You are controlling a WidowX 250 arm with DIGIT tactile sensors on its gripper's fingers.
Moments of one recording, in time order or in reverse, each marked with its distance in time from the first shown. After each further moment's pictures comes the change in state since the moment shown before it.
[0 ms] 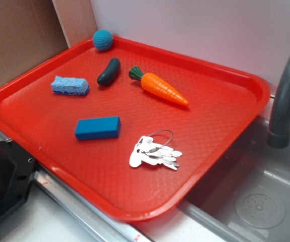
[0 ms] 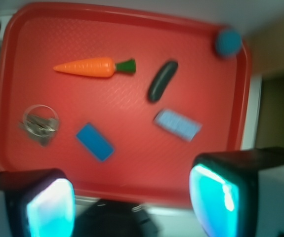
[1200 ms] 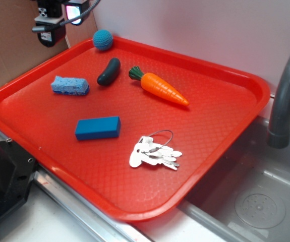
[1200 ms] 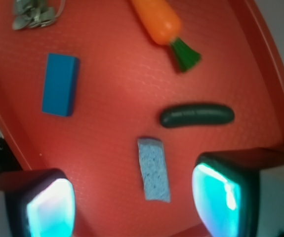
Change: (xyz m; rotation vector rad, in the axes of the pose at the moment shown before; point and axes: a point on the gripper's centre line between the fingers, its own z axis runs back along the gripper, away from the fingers) arm -0.001 0.025 -0.077 0.002 0.057 -0.719
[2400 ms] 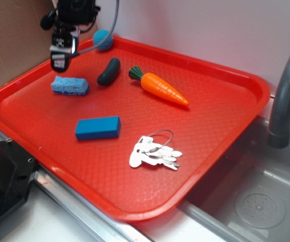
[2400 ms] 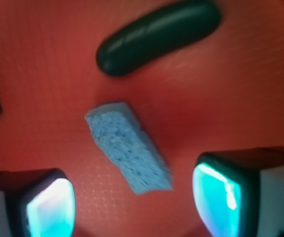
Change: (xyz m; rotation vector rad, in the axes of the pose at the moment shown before) arm -0.023 0.026 -0.074 -0.164 0.148 0.269
